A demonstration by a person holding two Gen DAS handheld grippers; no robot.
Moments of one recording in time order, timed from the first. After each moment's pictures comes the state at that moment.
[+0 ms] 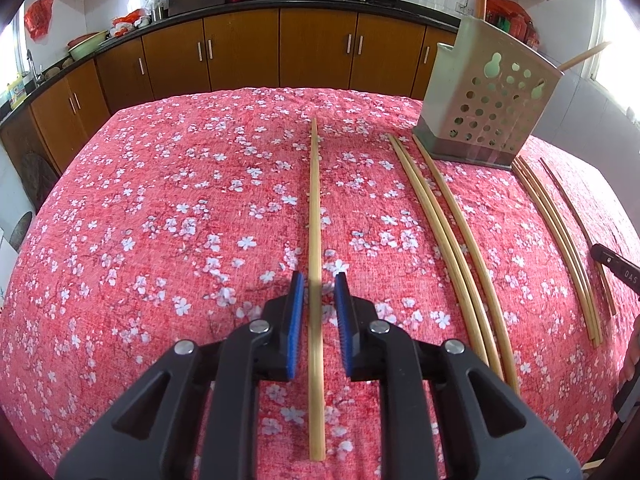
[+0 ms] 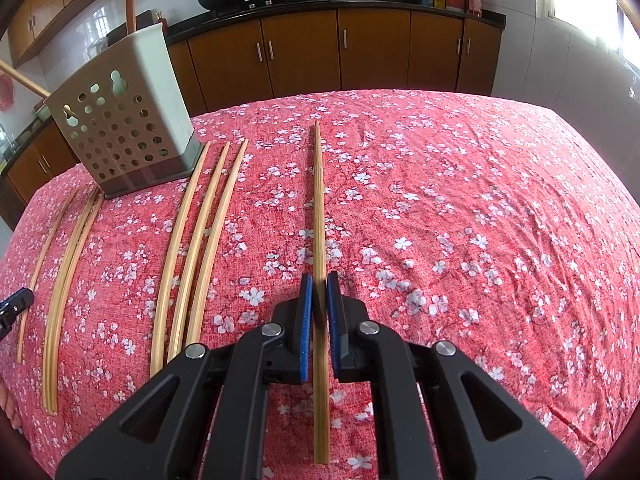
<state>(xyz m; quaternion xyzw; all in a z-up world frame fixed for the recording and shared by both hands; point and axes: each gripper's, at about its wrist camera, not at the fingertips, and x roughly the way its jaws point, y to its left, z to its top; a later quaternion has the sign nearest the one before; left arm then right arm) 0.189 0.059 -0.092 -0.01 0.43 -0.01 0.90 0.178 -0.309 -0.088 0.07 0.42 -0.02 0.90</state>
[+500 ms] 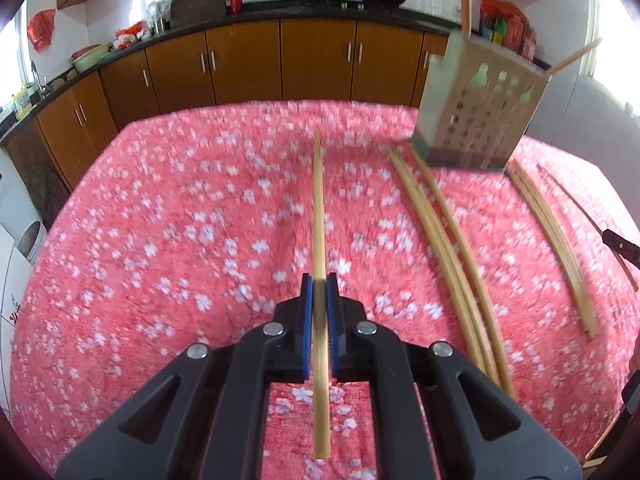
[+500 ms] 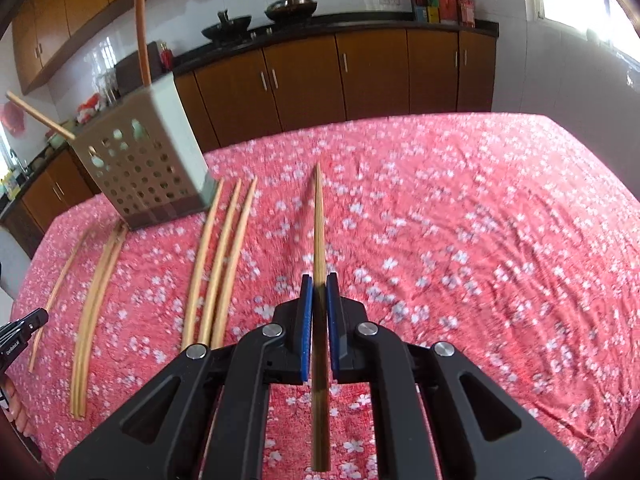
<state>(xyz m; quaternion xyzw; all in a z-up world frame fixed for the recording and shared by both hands) 0.169 0.062 -0.067 0.00 0.41 0.00 0.91 0.153 -0.323 -0.054 0.10 0.37 -0.01 0.92</state>
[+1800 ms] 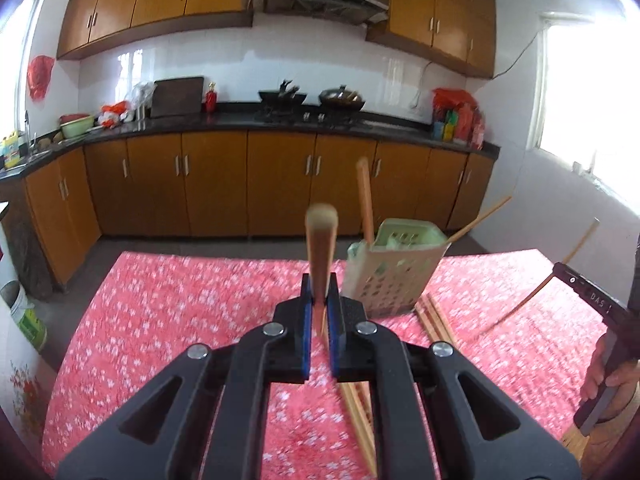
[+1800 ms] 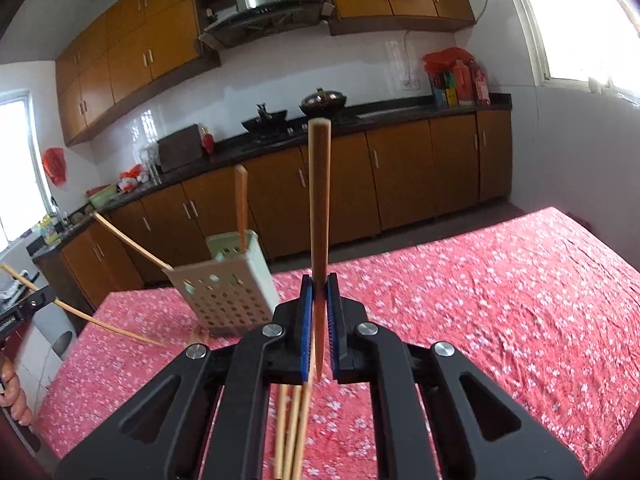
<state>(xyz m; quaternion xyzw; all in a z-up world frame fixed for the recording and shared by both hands) 0.142 0.045 0.086 -0.03 0.24 -0.08 0.97 0.123 -0.313 0.064 0.12 0.21 0.04 0.97</state>
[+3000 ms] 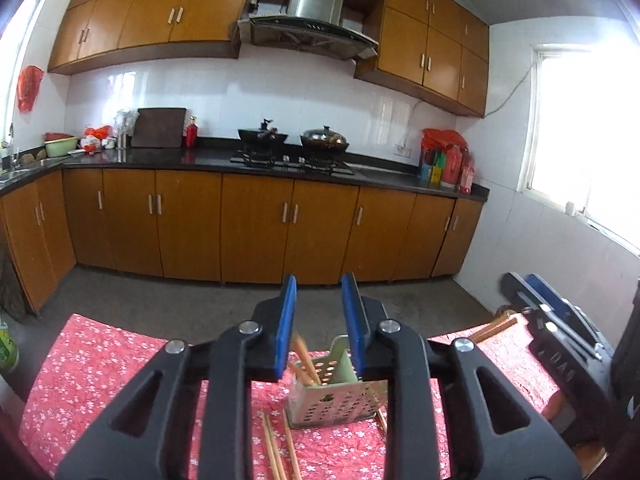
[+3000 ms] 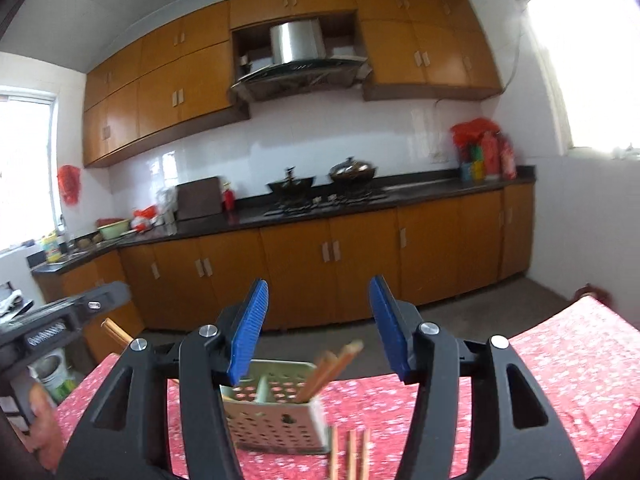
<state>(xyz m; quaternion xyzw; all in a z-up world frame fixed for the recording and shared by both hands) 0.245 -0.019 0.134 -0.06 0.18 -0.09 0.98 0.183 -0.261 0.118 0.08 0.09 0.04 0.99</state>
